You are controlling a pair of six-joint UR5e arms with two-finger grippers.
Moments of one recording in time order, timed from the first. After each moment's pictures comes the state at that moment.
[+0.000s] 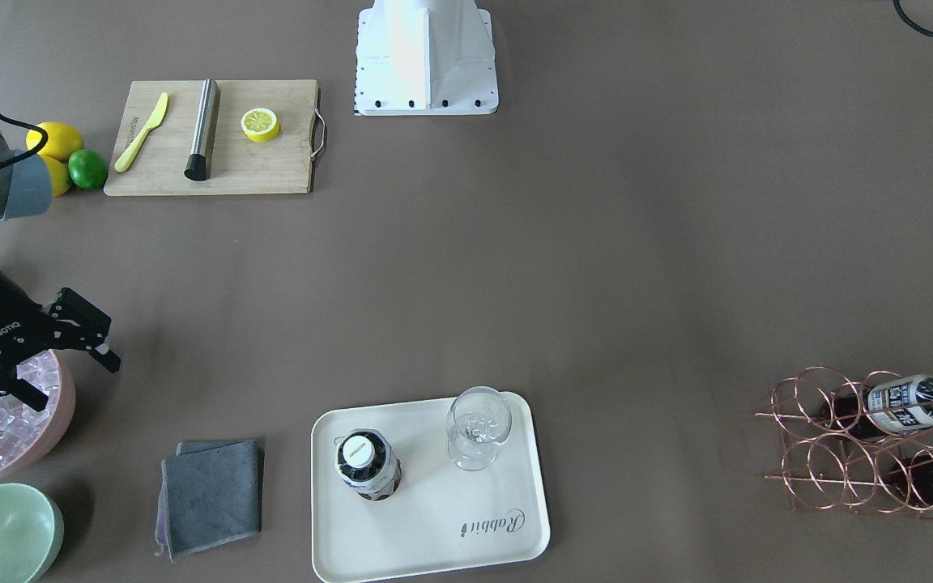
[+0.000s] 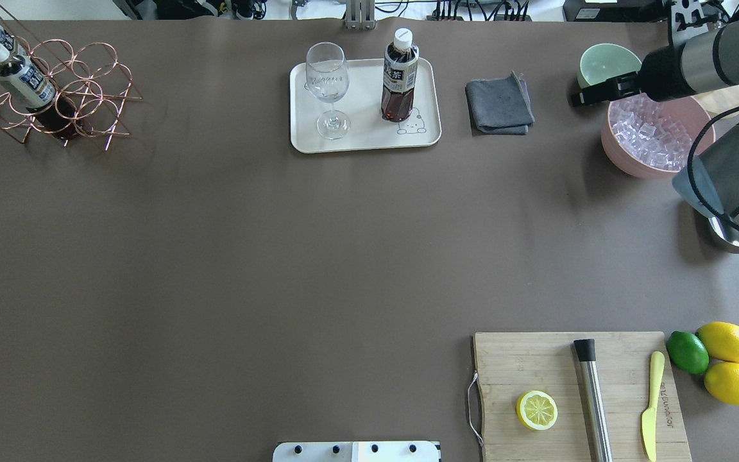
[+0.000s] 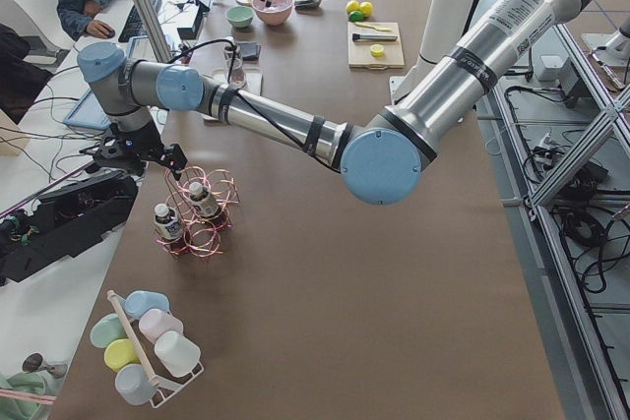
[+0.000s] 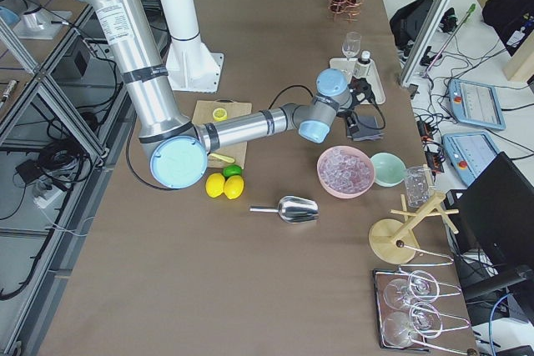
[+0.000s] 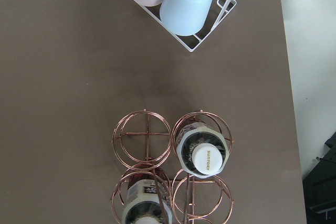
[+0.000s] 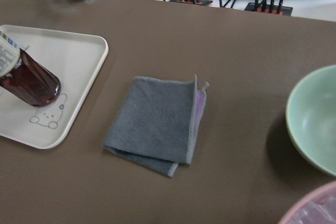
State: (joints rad) left arm -1.50 -2.28 -1.20 -1.35 -2.30 -1.62; right arm 1.09 -1.24 1.45 -0.69 2.19 0.70
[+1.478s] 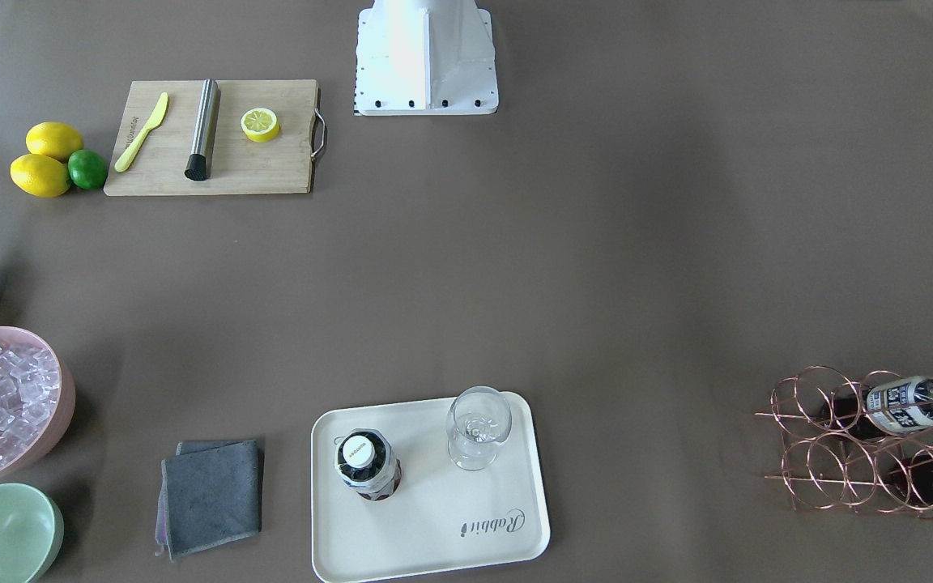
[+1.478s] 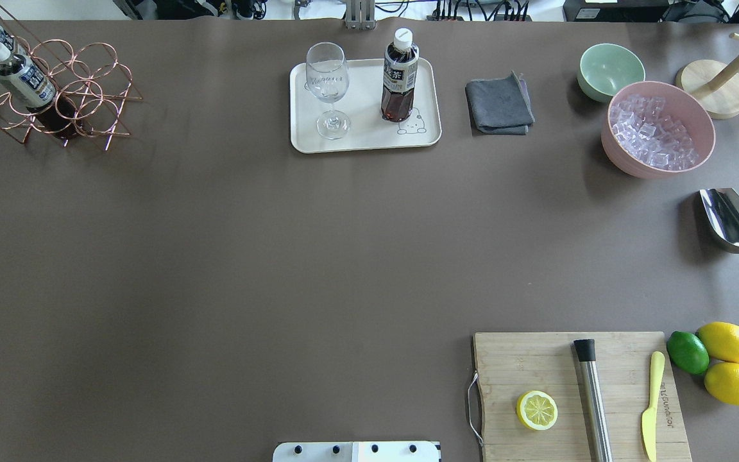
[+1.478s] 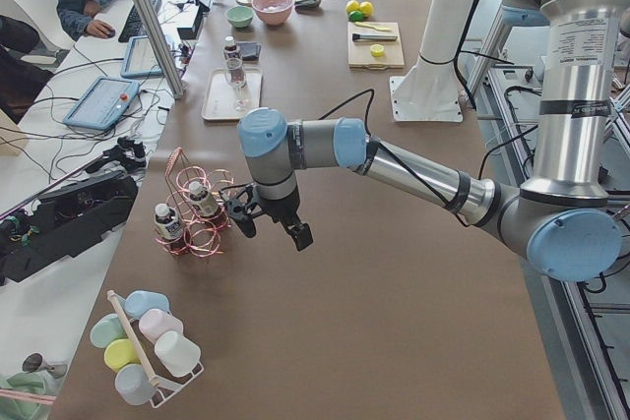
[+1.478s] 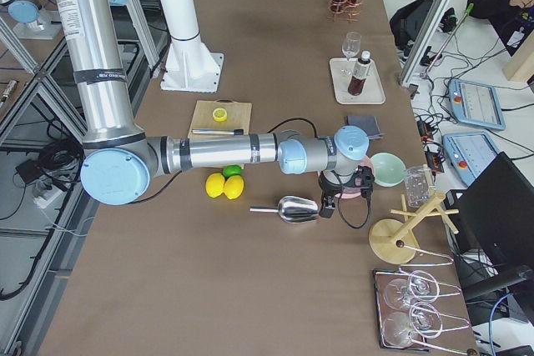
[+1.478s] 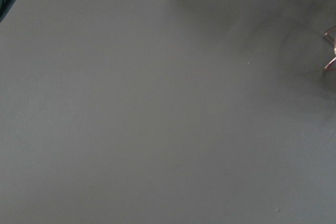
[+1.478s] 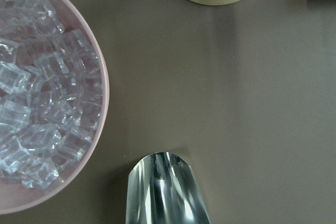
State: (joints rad) left arm -1.58 -1.57 -1.92 -1.13 -2.30 -0.62; right arm 1.38 -1.40 1.49 -1.55 2.34 0.29
